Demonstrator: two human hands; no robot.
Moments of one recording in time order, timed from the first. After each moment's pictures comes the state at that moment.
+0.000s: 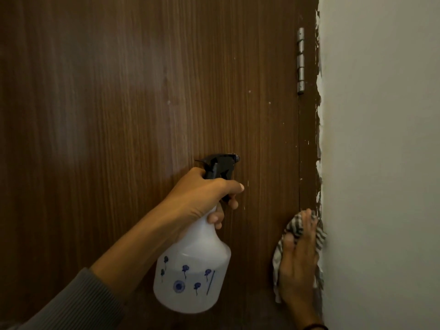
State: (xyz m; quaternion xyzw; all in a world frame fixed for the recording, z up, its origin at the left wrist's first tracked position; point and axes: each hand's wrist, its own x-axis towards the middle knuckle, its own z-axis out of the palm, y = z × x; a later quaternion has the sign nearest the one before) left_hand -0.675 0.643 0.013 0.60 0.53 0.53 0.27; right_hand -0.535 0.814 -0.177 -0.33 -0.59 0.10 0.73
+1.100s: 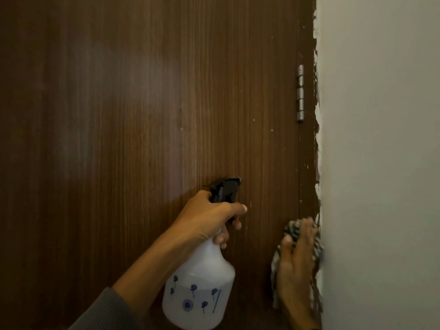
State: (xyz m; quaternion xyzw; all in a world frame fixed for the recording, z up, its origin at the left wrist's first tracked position) left_hand -0.675 0.641 0.009 0.60 0.53 0.54 0.27; right_hand -0.543 0.803 -0.135 -0.38 -0.57 0.15 0.71
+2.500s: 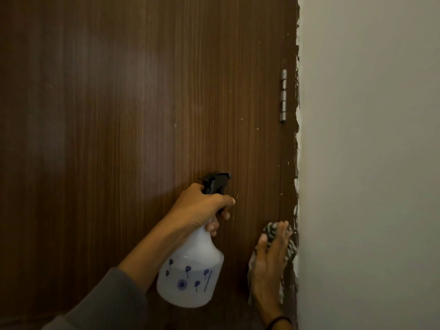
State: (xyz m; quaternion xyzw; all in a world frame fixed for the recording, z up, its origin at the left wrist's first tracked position) left_hand -0.678 0.649 0.008 0.60 0.52 0.54 0.27; right_hand -0.558 0.792 -0.160 -0.38 -0.55 0.16 0.72
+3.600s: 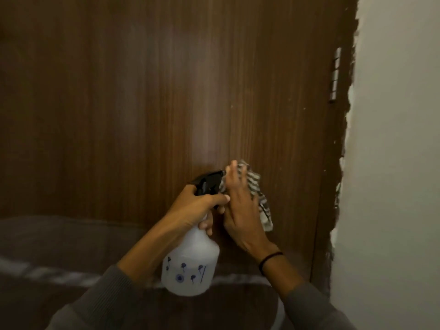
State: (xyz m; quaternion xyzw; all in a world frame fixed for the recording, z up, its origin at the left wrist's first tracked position) left_hand -0.710 0.532 -0.048 0.50 0.55 0.62 0.26; right_hand -0.627 0.679 -0.104 -0.14 -0.85 0.00 0.52
